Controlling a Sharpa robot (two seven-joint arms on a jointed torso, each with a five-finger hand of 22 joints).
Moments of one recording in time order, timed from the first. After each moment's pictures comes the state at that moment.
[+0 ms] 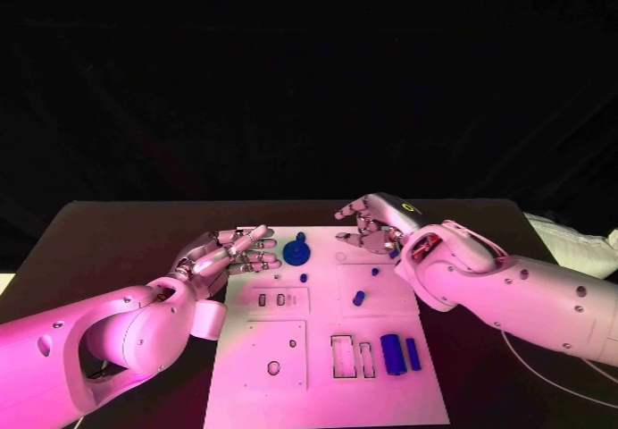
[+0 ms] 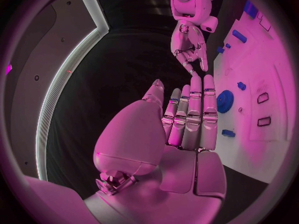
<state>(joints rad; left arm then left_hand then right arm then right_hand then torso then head) 1.18 -0.93 -0.04 1.76 0.09 -0.33 0.38 1.43 0.04 -0.03 0.16 0.12 1.01 0.21 0.07 0.07 1.10 0.15 0.07 0.07 1.20 0.10 0.18 0.26 0.17 1.11 0.20 0.17 0.08 1.11 -0.85 0.14 1.58 -1.51 -0.52 -0.15 1.39 -0.16 0.25 0.19 0.16 1.02 0.14 0.07 0.08 1.27 0.05 0.90 1.11 1.43 -0.03 1.21 1.06 0.14 1.20 0.08 1.12 0.80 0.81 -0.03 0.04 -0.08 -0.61</state>
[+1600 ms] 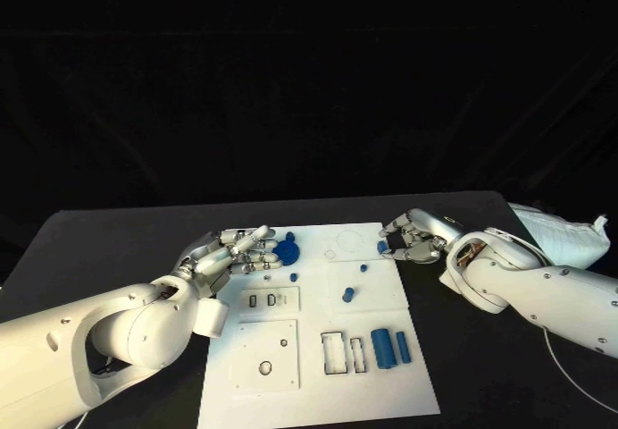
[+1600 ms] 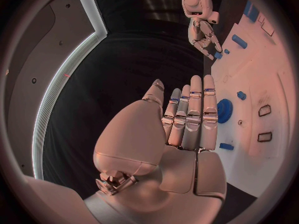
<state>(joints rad) 1.17 -0.92 -0.04 1.73 0.09 -0.31 0.38 1.43 0.04 -0.03 0.16 0.12 1.01 0.21 0.07 0.07 1.10 0.15 0.07 0.07 1.20 0.10 0.17 0.26 0.17 1.11 0.20 0.17 0.07 1.06 -0.95 0.15 1.42 -1.38 -0.39 0.01 1.44 -0.15 0.18 0.13 0.21 1.02 0.13 0.07 0.07 1.43 0.04 1.22 1.31 1.46 -0.04 1.47 1.31 0.09 1.41 0.07 1.34 1.16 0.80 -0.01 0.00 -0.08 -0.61</state>
